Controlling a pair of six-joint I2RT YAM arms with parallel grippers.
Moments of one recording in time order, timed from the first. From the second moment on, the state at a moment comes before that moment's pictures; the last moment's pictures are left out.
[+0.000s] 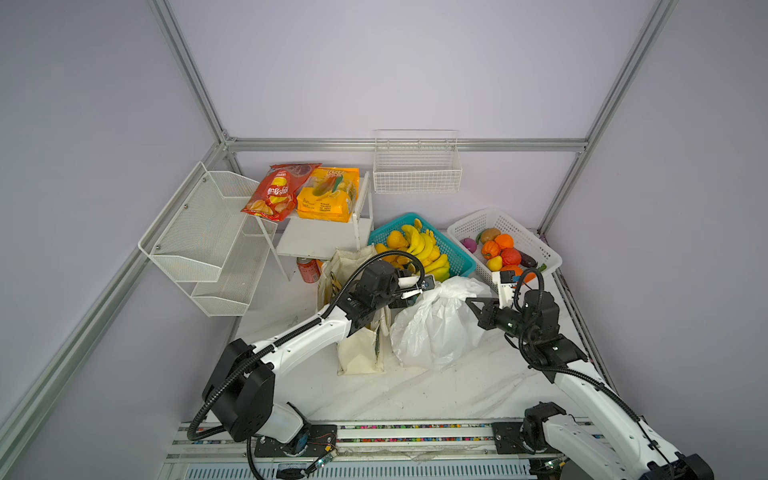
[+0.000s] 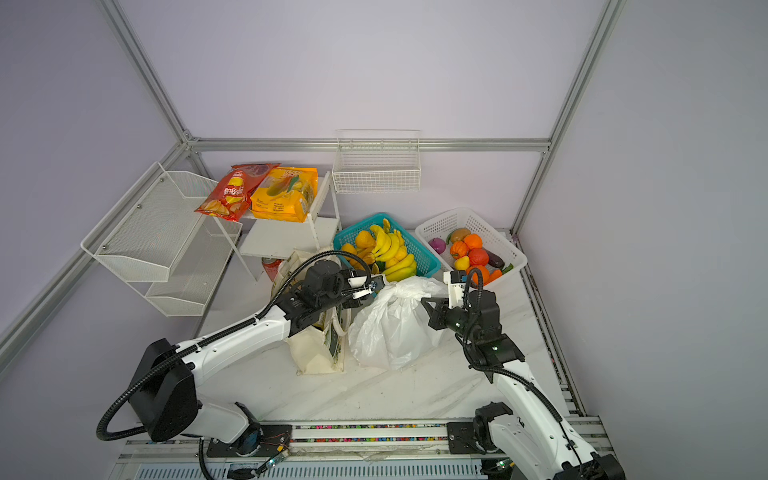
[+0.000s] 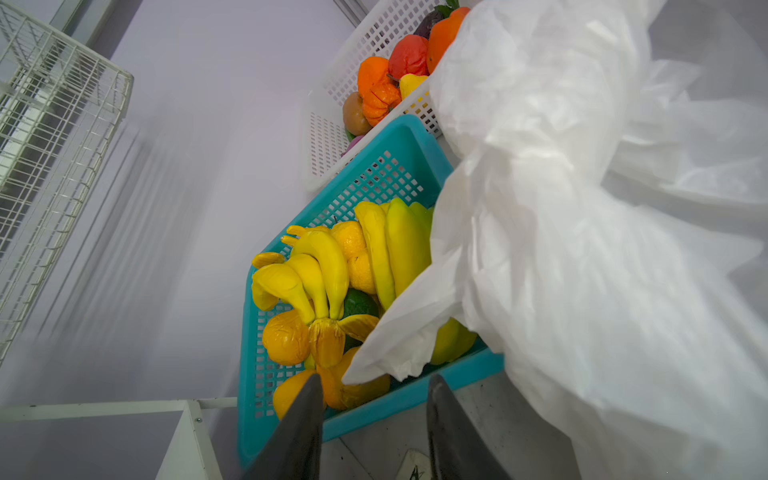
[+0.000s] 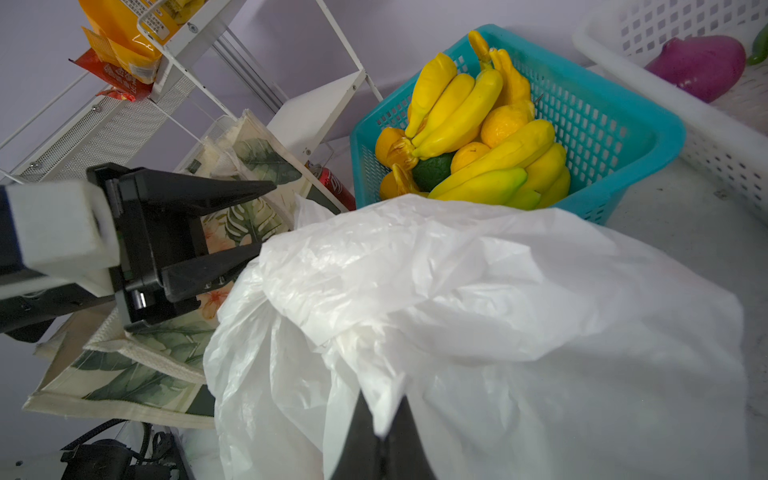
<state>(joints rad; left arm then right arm) -0.68 1.48 1.08 -0.04 0.03 0.87 0.27 0.87 0.57 -0.05 -0.47 0.45</state>
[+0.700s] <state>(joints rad) -0.66 1.66 1.31 -0.22 0.13 1.01 0.27 0.87 0.57 -0.04 -0.49 0.43</state>
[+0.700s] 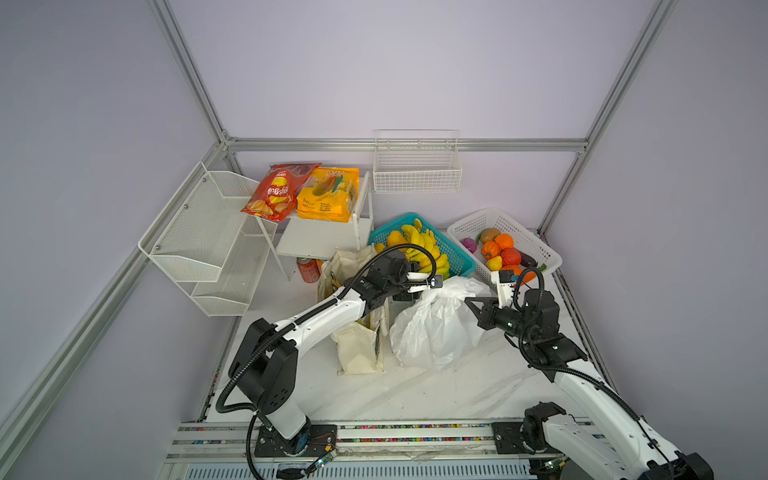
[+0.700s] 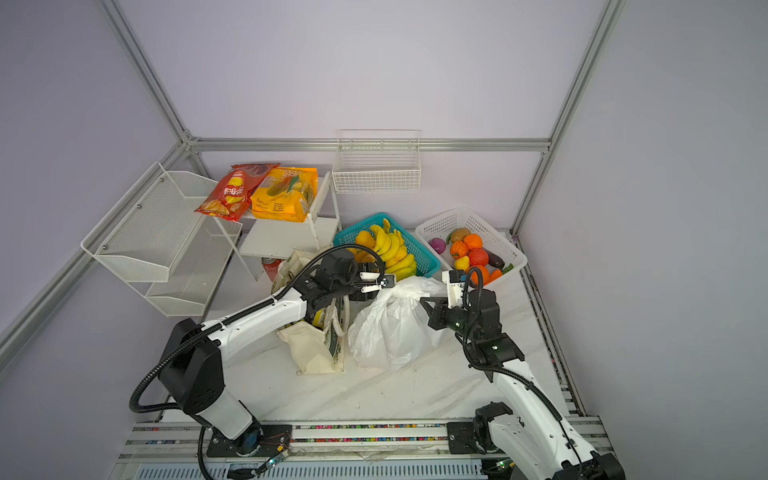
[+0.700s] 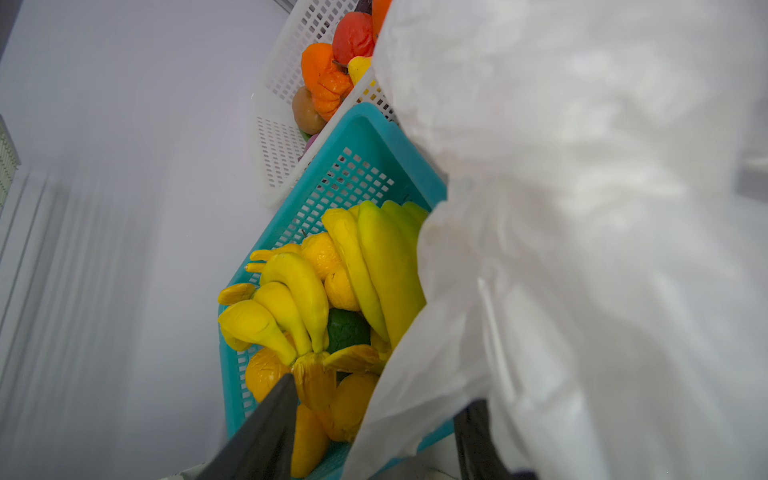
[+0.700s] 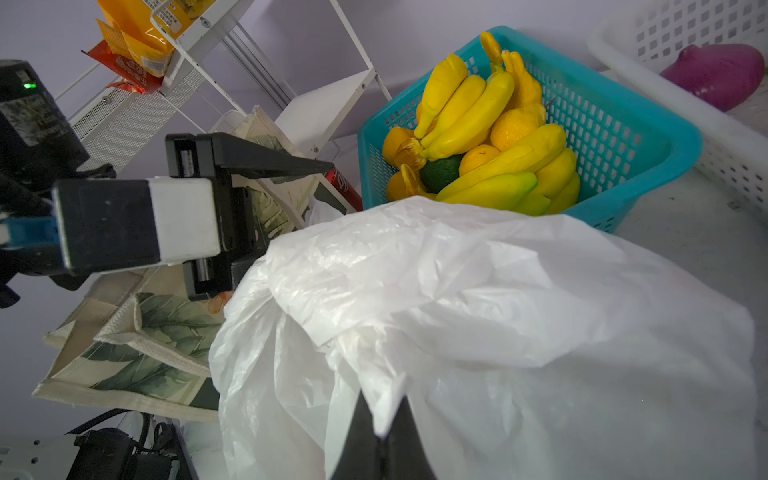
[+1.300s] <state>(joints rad) -0.65 1.71 1.38 -0.25 0.19 1.01 0.27 0.84 0.58 -0.08 -0.46 0.42</state>
